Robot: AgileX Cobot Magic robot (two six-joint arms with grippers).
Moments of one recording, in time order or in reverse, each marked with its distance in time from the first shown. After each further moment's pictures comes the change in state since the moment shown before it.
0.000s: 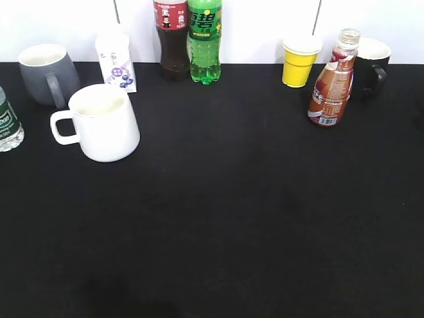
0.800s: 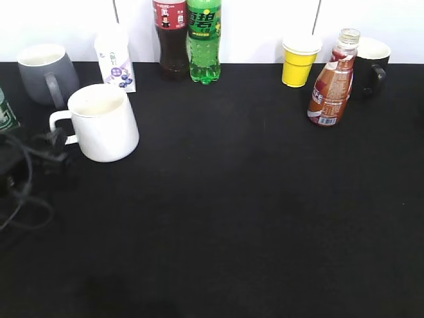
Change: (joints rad) left arm -0.183 0.967 0.245 -0.131 -1.256 0.002; right arm 0.000 0.000 0.000 0.000 0.000 0.000
